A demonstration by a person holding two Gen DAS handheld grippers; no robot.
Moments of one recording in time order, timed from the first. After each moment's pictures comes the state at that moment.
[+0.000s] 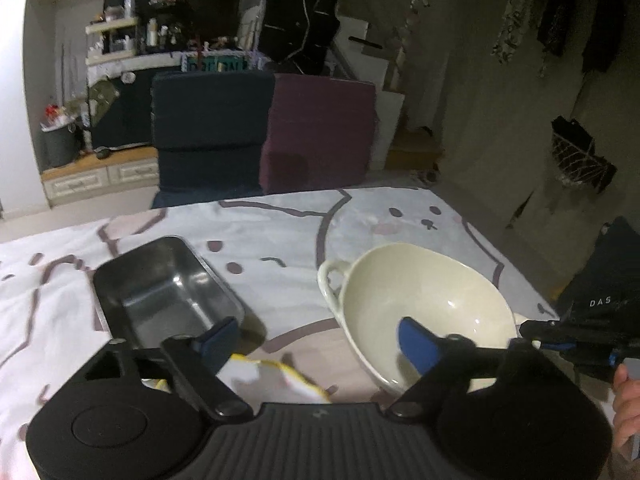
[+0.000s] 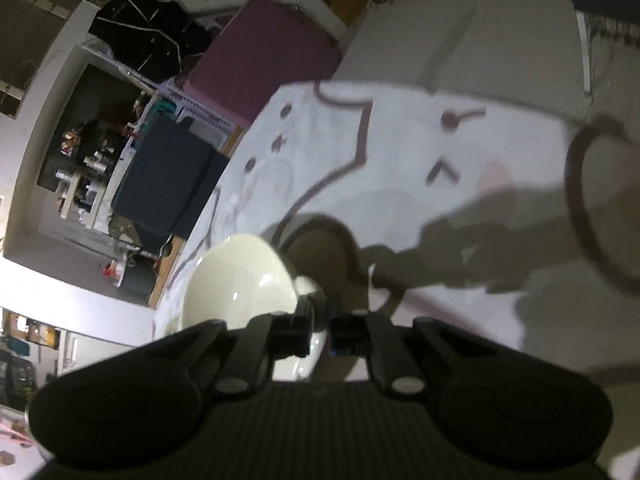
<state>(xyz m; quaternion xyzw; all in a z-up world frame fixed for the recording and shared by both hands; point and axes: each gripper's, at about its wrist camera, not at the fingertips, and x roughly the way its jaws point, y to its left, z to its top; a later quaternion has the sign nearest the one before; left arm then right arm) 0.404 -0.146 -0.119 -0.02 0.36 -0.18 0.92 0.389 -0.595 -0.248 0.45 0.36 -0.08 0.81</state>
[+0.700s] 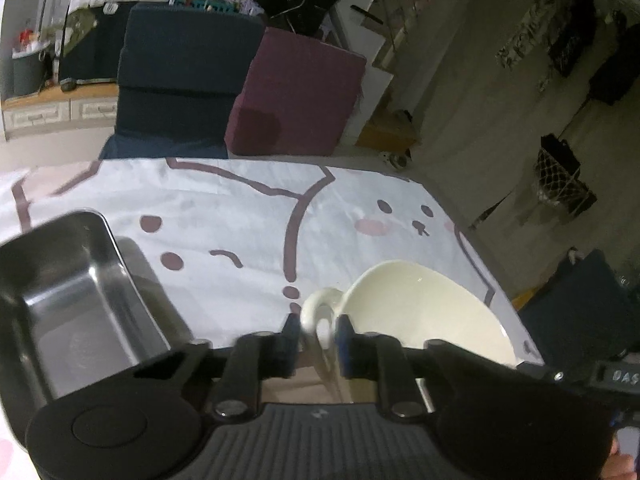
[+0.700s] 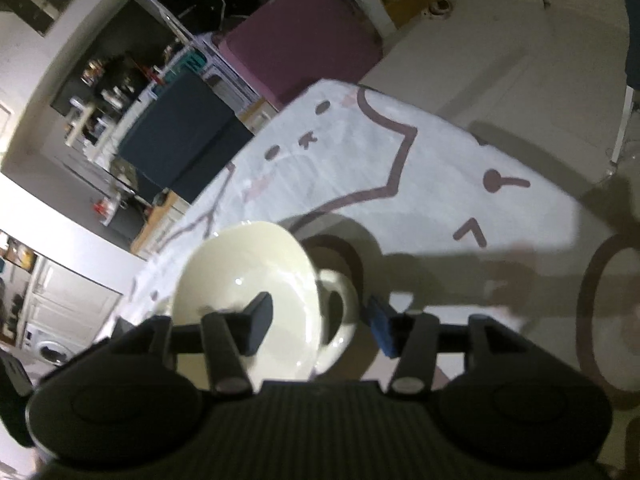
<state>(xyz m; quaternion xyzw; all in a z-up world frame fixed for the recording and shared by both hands) 0.485 -0.160 -0.161 -0.11 0.42 -0.22 0.87 0.434 -0.585 -0.242 0.34 0.41 -0.04 0.85</state>
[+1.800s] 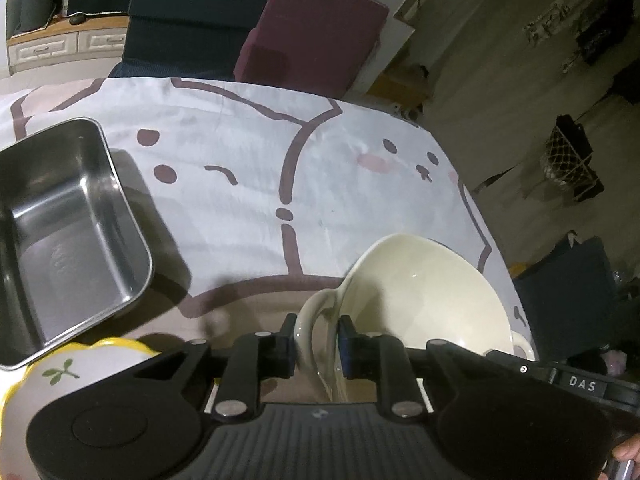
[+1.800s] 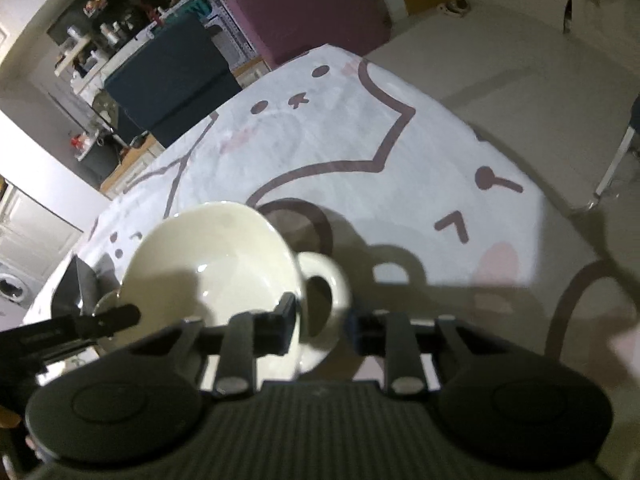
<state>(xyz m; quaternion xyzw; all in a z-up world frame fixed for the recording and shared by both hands) 0.477 -0.165 -0.174 -0.13 0.51 -0.21 0.82 0.435 -0.579 -0.251 0.25 0.46 -0.03 0.85</state>
